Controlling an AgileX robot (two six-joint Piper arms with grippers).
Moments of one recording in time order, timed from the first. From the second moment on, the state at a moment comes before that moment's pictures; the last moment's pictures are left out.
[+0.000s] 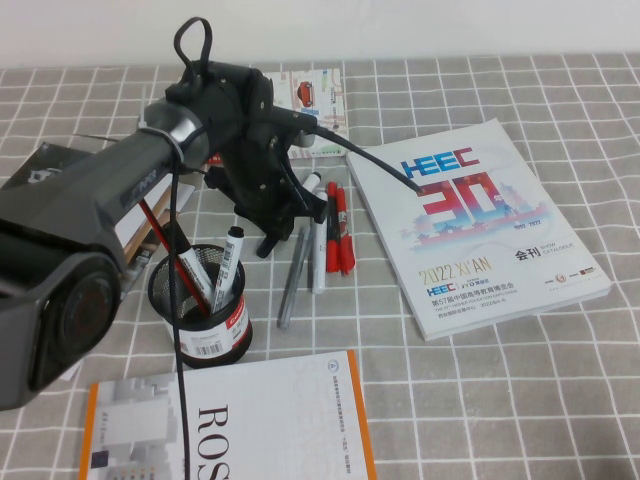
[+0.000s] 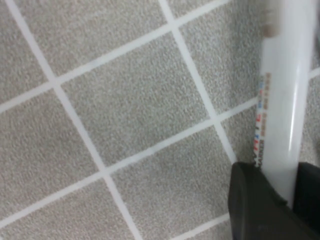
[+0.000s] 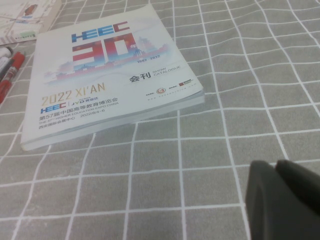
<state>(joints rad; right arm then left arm) 0.04 -0.02 0.03 0.16 0.38 0.04 -0.46 2.34 -2.04 -0.02 1.09 0.11</state>
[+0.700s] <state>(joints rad) 0.04 -0.02 0.03 0.16 0.38 0.04 -0.46 2.31 -2.15 -0.02 1.20 0.10</state>
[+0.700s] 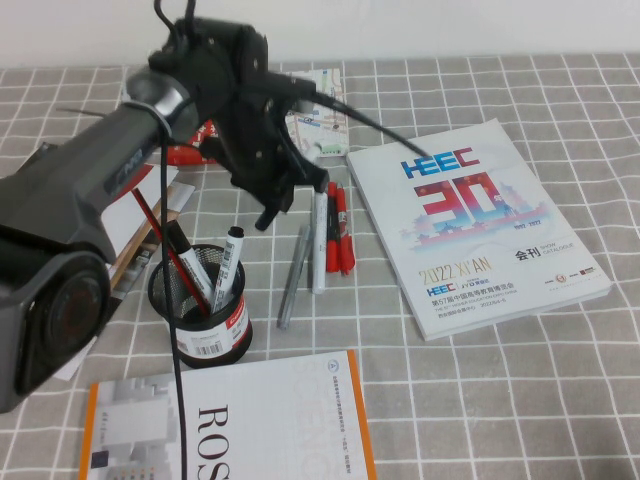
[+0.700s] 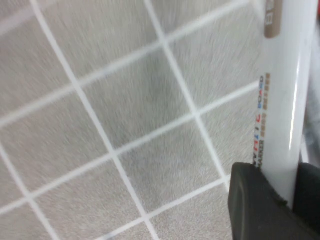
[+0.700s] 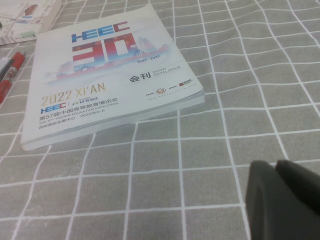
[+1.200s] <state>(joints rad) 0.04 -0.02 0.03 0.16 0.38 0.04 -0.46 2.13 -2.24 -0.02 1.24 0.13</state>
